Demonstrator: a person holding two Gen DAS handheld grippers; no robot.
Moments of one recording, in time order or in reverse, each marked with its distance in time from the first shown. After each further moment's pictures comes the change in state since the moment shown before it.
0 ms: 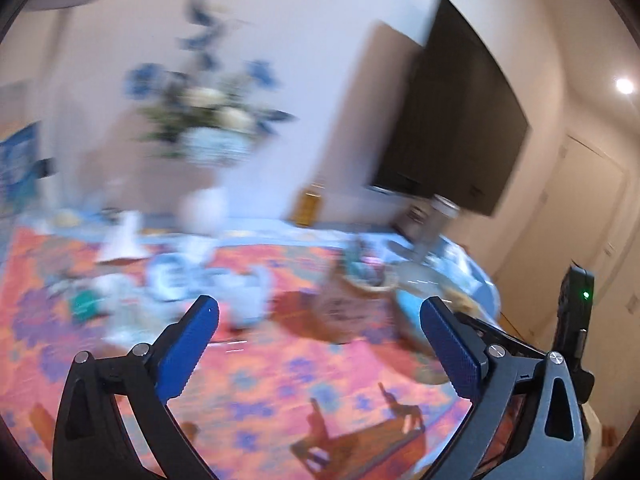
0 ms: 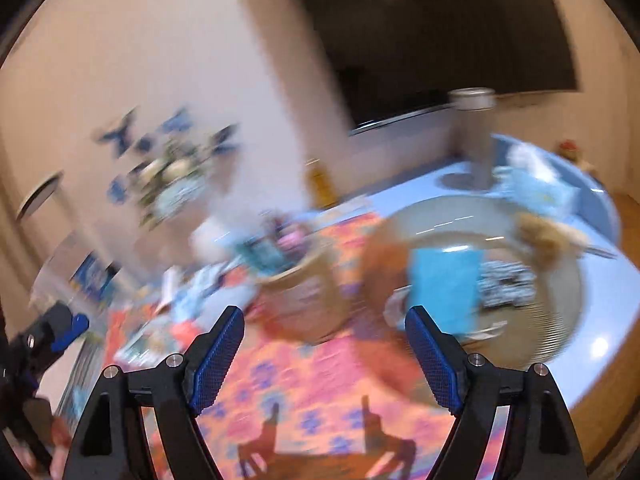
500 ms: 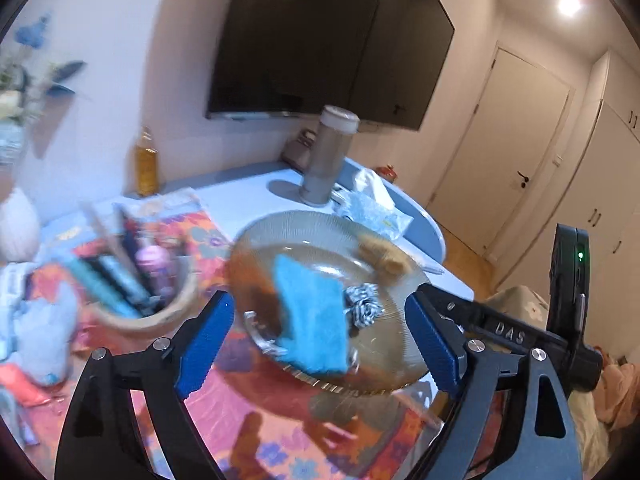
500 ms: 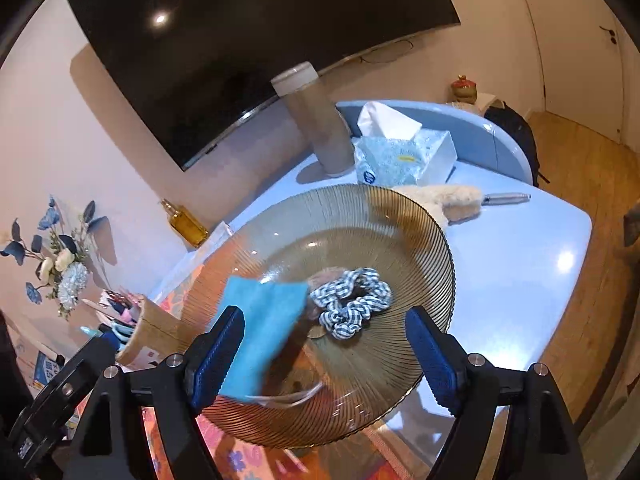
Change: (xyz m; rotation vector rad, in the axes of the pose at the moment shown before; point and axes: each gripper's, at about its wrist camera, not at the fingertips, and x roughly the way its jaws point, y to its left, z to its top) left arm 0.170 -0.178 -0.015 0.239 0.239 -0.279; right arm -0.025 -0.172 0.018 0.355 -0.042 -0.288
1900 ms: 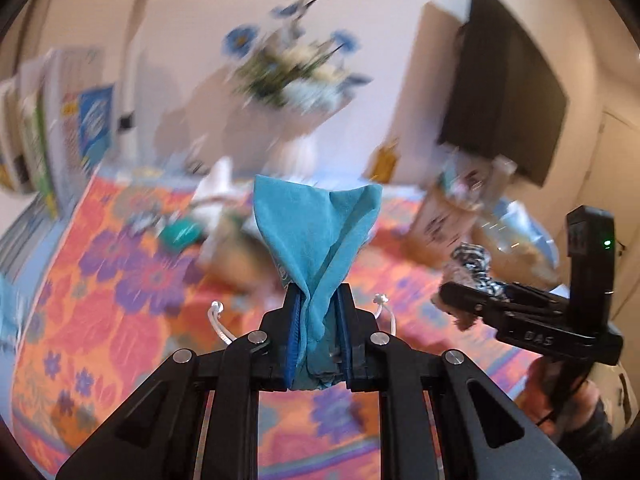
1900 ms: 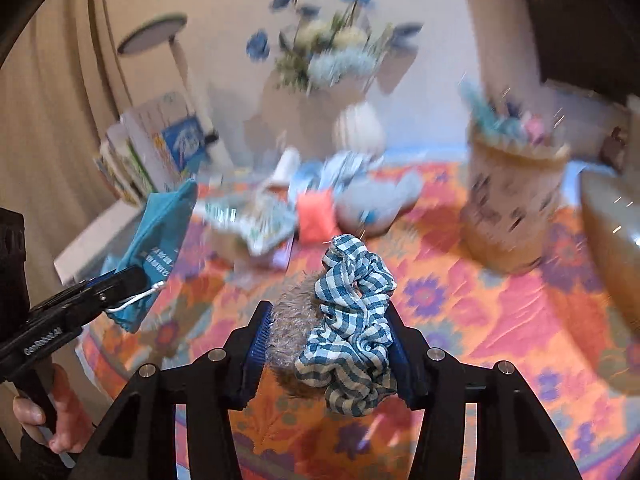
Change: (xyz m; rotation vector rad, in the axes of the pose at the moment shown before) left arm -0.224 0.151 -0.173 -0.196 -0.205 0.423; right arm 0.009 0.222 -0.187 -0.665 0.116 0.498
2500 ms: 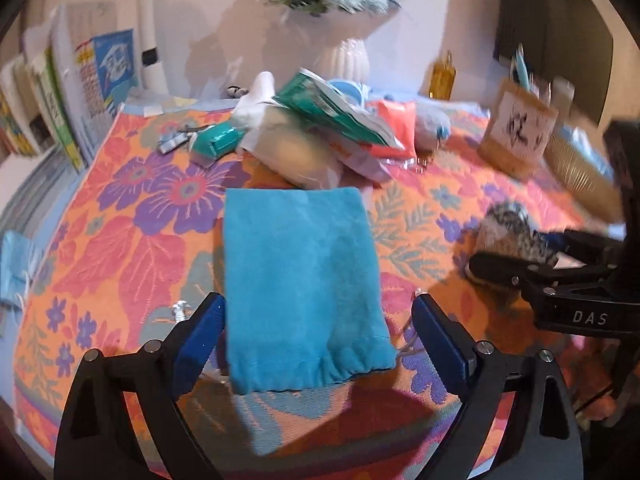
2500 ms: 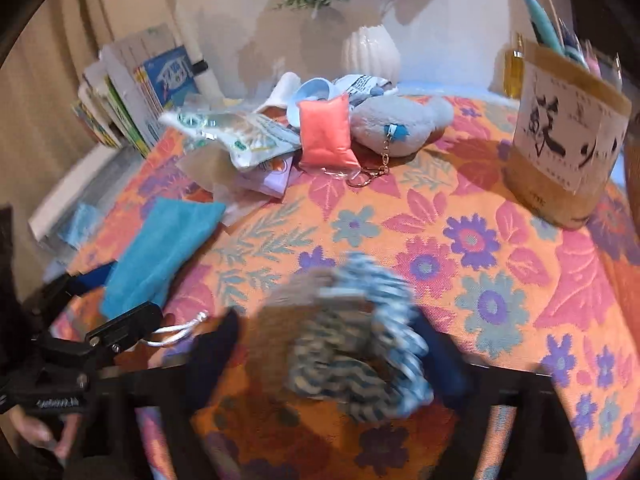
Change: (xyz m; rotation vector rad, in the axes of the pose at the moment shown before) left arm 0.061 0.026 -0.069 0.067 0.254 0.253; right arm 0.086 0.027 -0.039 -0.087 0.264 -0.039
